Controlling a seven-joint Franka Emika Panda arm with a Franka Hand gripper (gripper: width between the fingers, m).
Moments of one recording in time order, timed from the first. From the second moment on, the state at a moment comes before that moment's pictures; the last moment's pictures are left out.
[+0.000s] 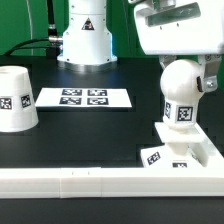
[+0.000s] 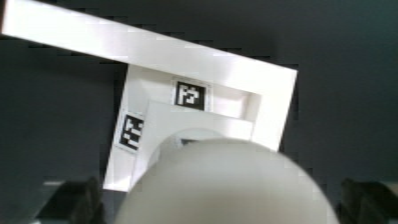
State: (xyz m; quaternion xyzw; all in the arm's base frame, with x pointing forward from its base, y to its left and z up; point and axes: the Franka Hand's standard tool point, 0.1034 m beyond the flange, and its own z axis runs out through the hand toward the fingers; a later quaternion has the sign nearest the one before) arm 0.624 0.099 0.122 -0.78 0.61 -0.01 0.14
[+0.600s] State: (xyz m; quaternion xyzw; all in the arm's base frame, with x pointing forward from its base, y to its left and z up) arm 0.623 0.091 0.122 -0.92 0.37 -0.04 0.13
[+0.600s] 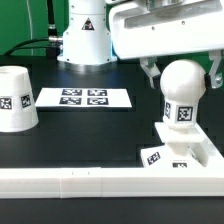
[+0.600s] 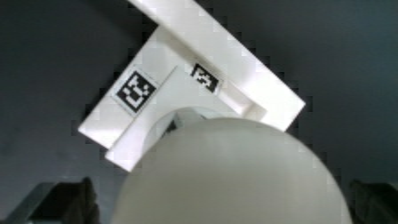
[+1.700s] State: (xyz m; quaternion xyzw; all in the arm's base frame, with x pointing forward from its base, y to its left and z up) arm 0.625 0.090 0.123 -0.99 -0.11 -0.09 0.05
